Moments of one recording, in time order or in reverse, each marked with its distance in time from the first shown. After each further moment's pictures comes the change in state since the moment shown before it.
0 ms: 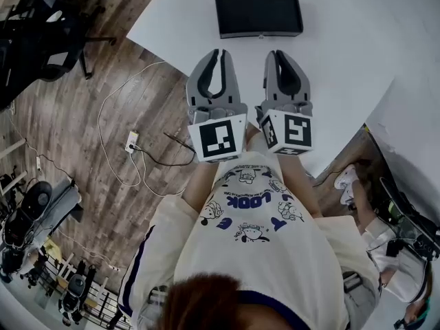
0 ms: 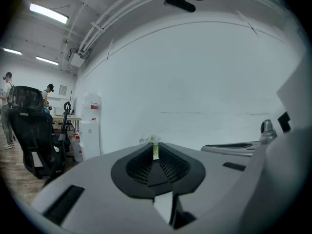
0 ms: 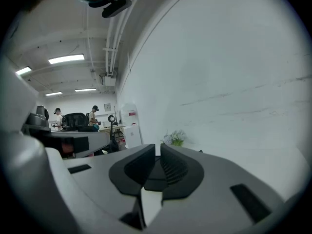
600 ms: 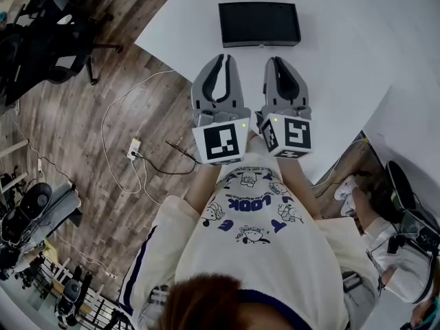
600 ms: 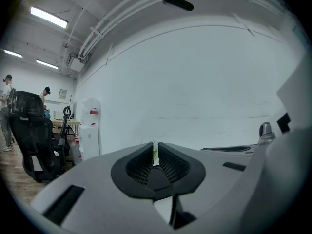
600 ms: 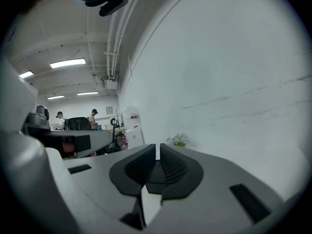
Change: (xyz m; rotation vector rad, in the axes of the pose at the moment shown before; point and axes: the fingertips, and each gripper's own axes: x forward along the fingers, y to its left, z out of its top) left arm -0.004 0.003 0.030 0.006 -0.042 0.000; right arm 0.002 0.014 0.025 0.009 -0.021 0.027
